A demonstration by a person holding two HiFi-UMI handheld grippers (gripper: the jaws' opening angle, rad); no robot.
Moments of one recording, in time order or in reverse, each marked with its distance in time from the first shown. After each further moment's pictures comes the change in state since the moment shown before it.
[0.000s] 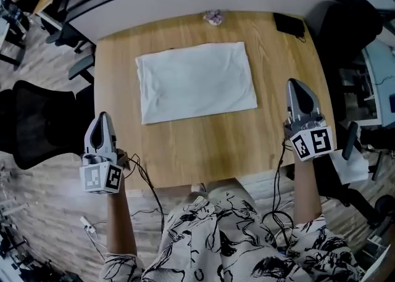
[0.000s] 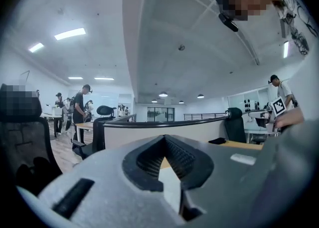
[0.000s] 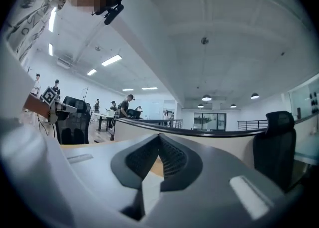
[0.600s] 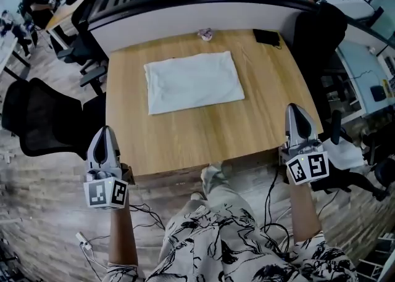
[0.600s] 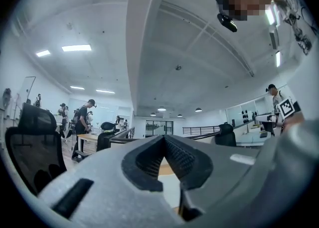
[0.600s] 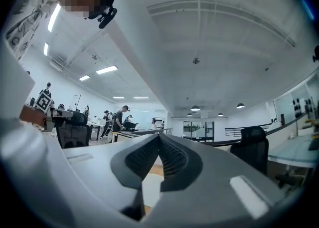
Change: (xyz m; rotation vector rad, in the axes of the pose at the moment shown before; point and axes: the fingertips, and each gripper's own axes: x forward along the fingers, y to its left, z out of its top) left arm -0.202 -0.033 0.079 -0.017 -0.164 -0.017; right arm -0.206 0.114 0.104 0.009 -0.105 -0.138
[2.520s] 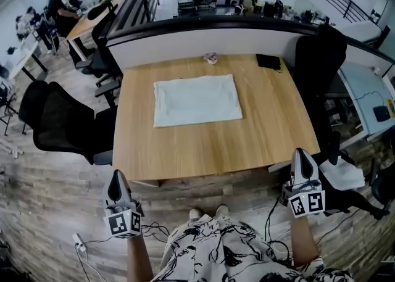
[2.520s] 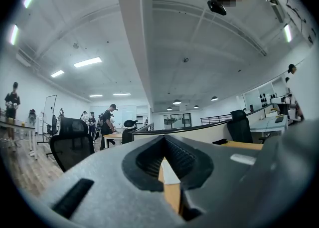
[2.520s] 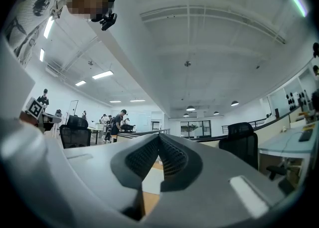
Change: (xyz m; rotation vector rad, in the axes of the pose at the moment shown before) left arm -0.122 -0.047 -0.027 0.096 0.067 0.229; right arm -0.121 -0.051 -0.009 0.055 -0.021 -0.037
